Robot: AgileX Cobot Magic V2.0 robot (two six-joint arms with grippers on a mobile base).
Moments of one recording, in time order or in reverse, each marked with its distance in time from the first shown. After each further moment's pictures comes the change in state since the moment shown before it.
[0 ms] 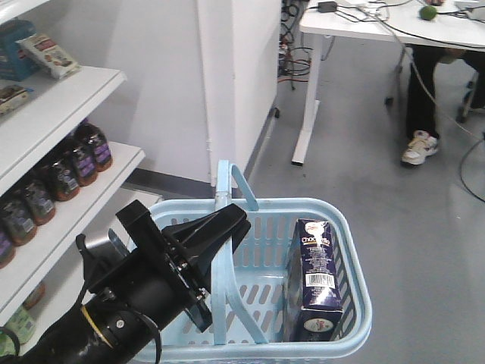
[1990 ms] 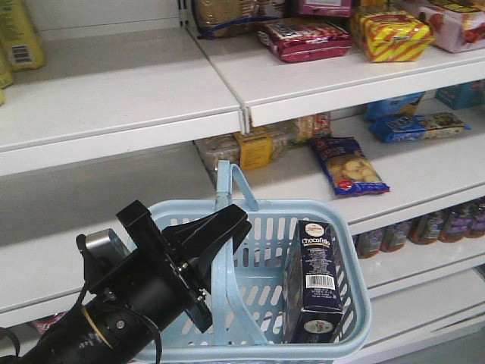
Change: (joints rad) left arm 0.000 0.000 0.000 0.001 0.000 0.000; right arm 0.000 0.000 0.000 0.000 0.000 0.000
